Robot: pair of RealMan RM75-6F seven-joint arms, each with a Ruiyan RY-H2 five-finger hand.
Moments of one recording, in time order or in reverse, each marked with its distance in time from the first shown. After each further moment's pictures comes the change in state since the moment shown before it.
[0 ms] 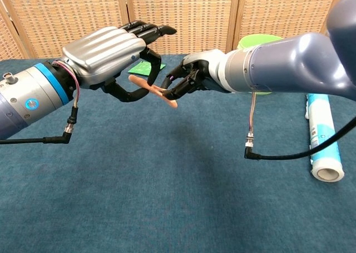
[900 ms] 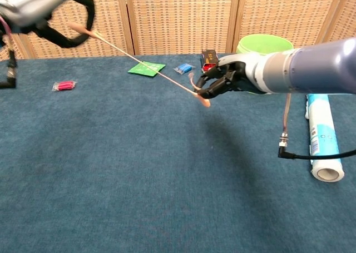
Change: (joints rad) left arm 0.072 0.209 -0.065 -0.025 -0.066 0.105 -0.073; right arm -0.105 0.078 -0.037 0.006 -0.063 -0.030 0.079
